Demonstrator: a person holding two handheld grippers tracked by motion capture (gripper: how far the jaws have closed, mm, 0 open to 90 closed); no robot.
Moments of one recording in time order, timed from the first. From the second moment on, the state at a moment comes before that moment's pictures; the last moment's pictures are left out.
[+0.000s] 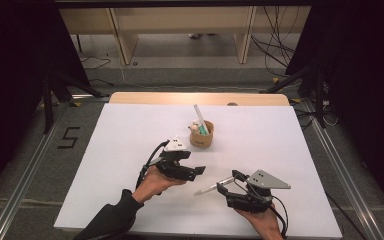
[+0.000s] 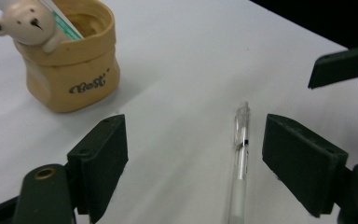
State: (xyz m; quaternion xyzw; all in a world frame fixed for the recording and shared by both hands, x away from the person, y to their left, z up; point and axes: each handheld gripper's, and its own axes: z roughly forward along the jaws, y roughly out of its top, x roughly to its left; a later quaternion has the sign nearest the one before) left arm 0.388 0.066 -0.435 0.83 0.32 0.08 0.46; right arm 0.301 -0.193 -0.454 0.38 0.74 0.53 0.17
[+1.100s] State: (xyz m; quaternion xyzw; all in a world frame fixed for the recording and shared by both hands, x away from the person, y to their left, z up) left arm 0.364 0.020 -0.469 0.91 0.23 0.05 0.33; right arm 0.302 -0.202 -0.454 0.39 0.74 0.52 0.18
